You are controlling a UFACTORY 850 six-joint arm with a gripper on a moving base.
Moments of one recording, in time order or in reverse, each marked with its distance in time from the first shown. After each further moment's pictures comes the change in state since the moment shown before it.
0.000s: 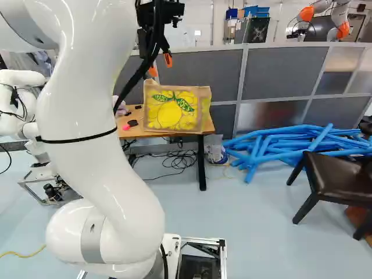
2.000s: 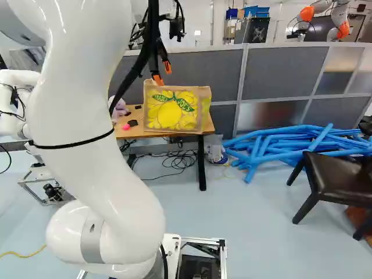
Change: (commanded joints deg) arm -0.7 3.7 11.7 0.9 15.8 -12.7
